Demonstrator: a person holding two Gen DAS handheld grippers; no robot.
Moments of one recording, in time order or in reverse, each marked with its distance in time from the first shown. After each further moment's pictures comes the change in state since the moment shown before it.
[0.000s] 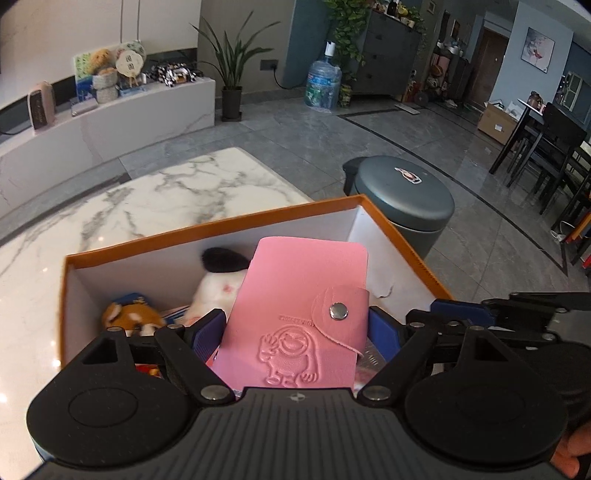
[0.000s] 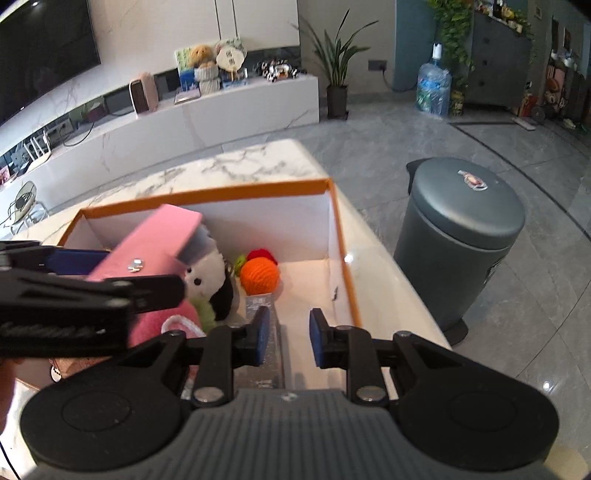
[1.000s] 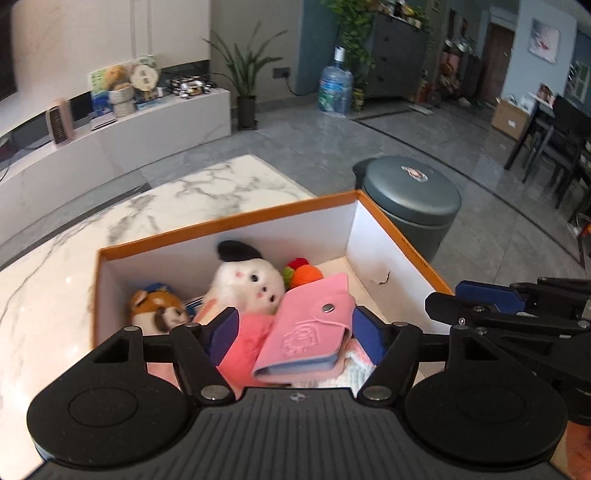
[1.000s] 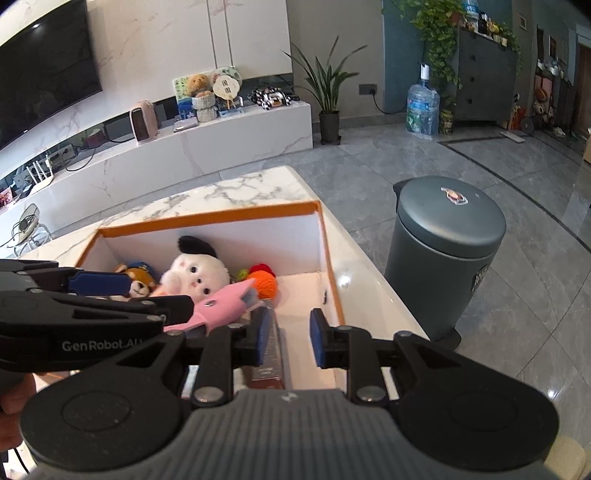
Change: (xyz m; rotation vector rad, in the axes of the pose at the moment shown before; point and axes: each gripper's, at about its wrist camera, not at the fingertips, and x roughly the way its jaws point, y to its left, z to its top) left arm -0.045 -0.020 -0.019 0.005 -0.039 0.095; right arm -0.048 0.003 -0.012 0.022 -0.091 0.007
